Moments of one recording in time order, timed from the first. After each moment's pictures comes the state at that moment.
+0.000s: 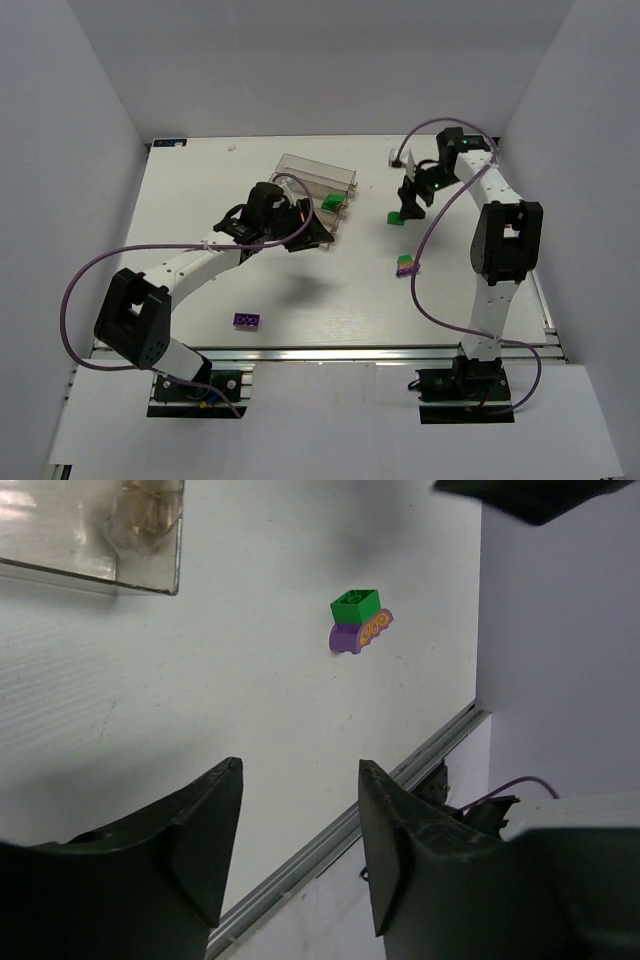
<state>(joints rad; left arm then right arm) -0.55 1.49 1.01 -0.14 0.39 -0.79 0.10 2.08 1.88 -1.06 -0.79 -1.09</state>
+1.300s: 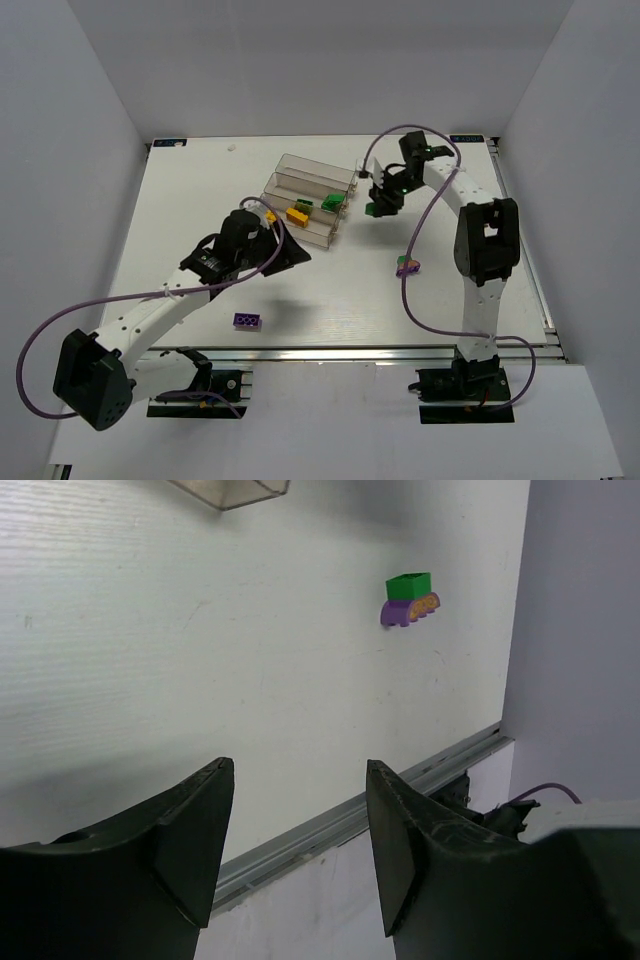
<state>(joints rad) -0.58 1.13 0.80 -0.29 0.21 -0.86 0.24 2.12 1.77 -0.90 -0.67 -1.14</state>
